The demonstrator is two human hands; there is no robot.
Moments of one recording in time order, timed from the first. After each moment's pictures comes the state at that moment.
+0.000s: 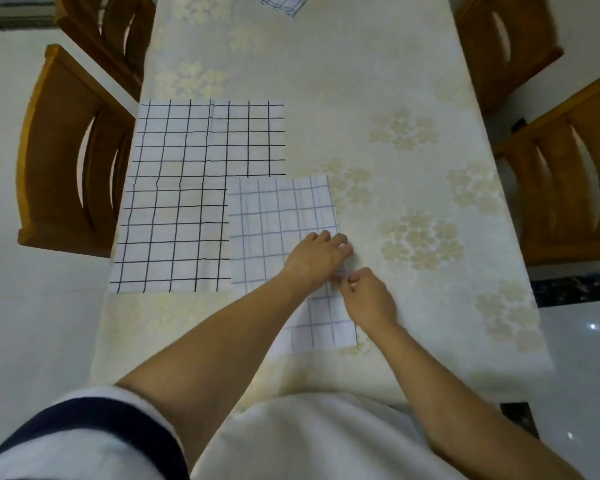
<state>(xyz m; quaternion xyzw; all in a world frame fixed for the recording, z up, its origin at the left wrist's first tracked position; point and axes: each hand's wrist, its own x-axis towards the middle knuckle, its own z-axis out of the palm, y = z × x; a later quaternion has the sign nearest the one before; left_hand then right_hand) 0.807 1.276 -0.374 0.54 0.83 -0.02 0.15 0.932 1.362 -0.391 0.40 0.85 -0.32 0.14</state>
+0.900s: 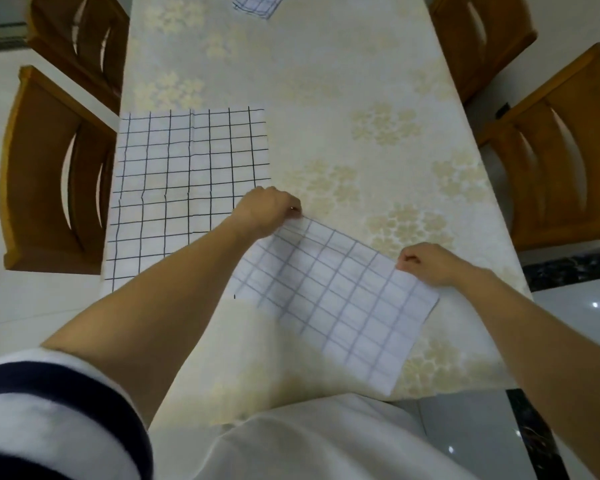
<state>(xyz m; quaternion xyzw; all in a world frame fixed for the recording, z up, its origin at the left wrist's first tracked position) 0.696 1.267 -0.347 0.48 0.86 0.03 0.18 0.945 1.523 -0.364 0.21 0.88 -0.30 0.30</state>
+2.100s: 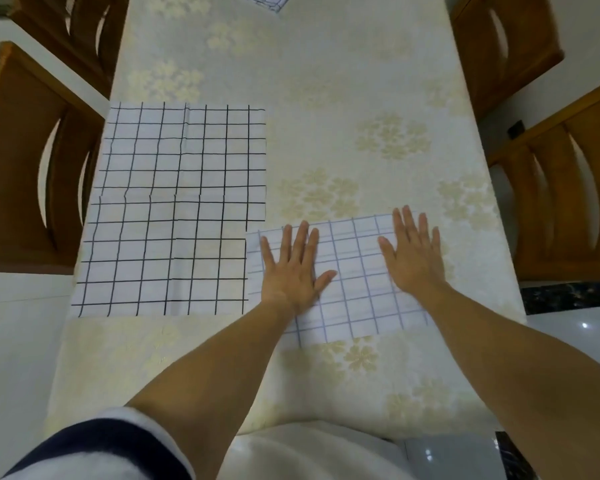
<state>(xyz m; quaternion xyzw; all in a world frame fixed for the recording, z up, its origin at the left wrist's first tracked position) 0.807 1.290 -0.424 0.35 0.91 -0.01 0.20 0.899 1.537 -0.431 0.26 0.95 -0.06 0.15</state>
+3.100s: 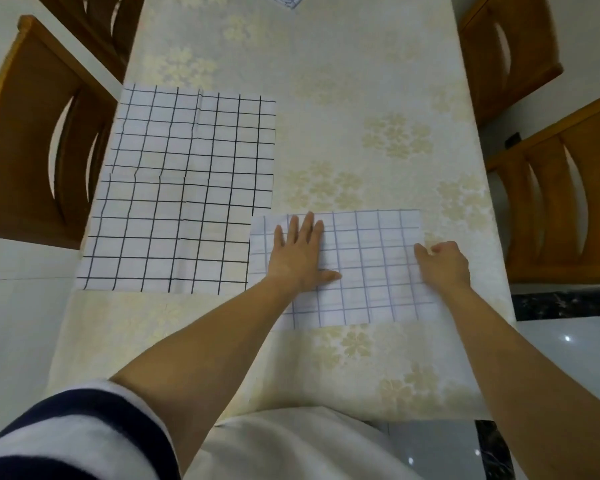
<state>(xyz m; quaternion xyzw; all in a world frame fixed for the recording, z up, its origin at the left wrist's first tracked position) 0.800 1.296 -0.397 0.34 0.89 0.01 0.29 0.927 1.544 -0.382 0.54 0.79 -0.29 0.10</state>
